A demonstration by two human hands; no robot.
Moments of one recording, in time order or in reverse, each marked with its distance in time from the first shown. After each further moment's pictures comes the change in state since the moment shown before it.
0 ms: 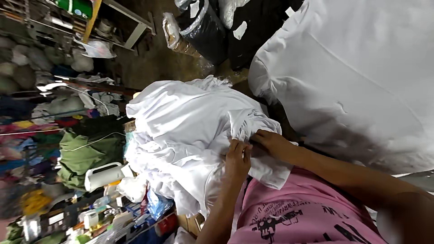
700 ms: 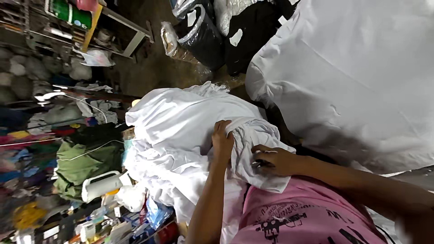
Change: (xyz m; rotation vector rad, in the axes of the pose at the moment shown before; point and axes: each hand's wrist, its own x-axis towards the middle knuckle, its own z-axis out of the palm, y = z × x) left_hand 0.074 -0.029 -0.014 0.067 -0.069 -0.243; right_hand -0.031 -0.007 -0.003 0.221 -0.153 -0.037
